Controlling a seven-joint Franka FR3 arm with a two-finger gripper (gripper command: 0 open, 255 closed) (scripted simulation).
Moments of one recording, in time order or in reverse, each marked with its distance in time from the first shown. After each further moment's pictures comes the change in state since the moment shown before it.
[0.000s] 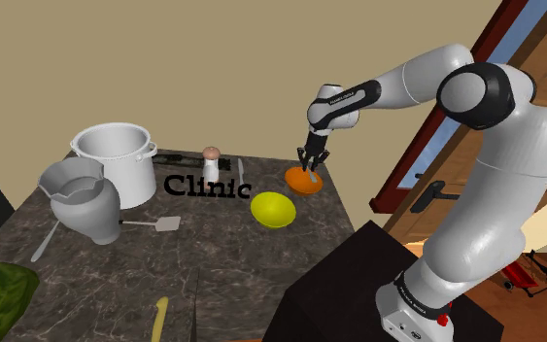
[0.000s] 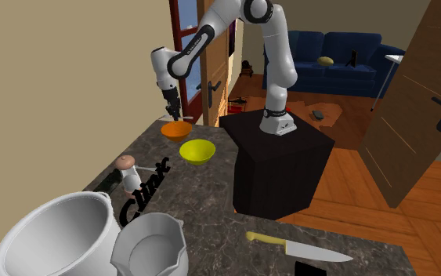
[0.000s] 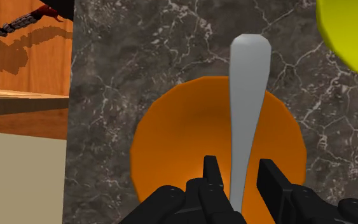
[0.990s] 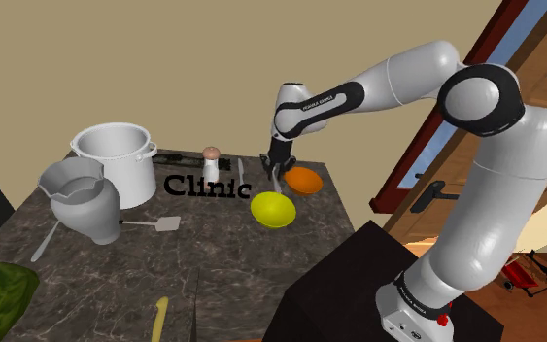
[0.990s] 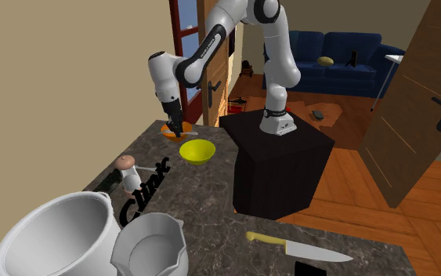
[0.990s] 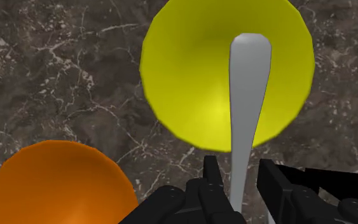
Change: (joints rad) arm 0.201 0.002 0.113 0.024 0.004 -0.004 0.309
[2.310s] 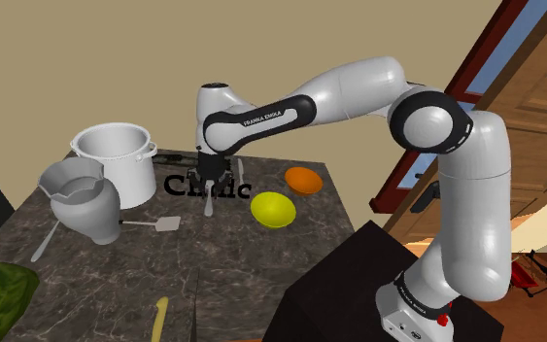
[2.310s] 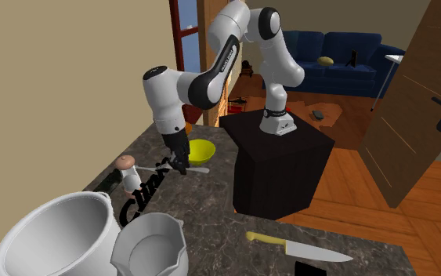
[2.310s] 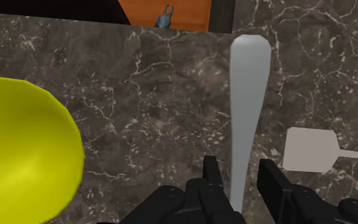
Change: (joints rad) arm 0.332 0.272 0.087 0.425 -0.072 -0.122 0.427
